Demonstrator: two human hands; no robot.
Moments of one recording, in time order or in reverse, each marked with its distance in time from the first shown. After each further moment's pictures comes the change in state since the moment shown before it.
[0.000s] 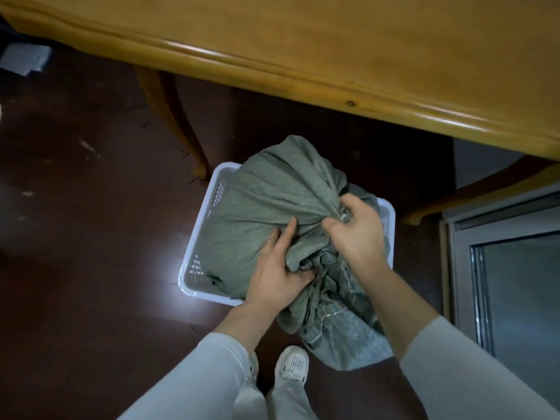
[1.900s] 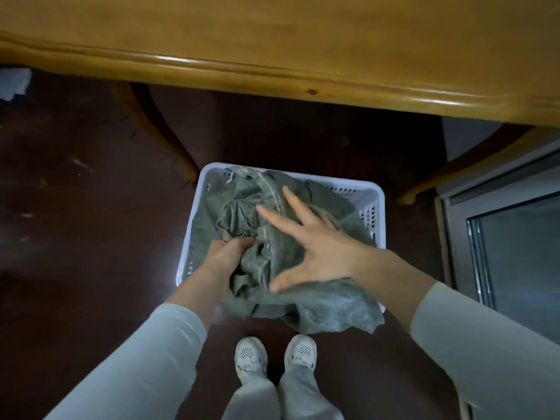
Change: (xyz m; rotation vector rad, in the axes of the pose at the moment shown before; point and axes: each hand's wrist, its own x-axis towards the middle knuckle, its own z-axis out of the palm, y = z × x) left_hand 0.006 0.031 -0.041 -0.507 0.133 -0.654; right_hand -0.018 0.004 -0.029 -0.380 -0.683 -0.479
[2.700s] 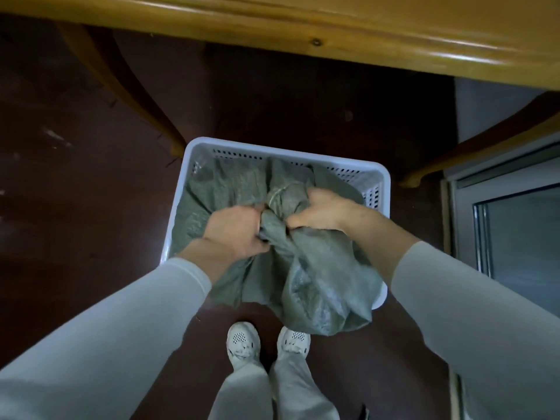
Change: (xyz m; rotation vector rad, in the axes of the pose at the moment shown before) left_hand 0.062 0.008 0.028 1.486 0.026 0.840; right_hand 0.062 0.057 -0.003 0.280 -0.088 0.588
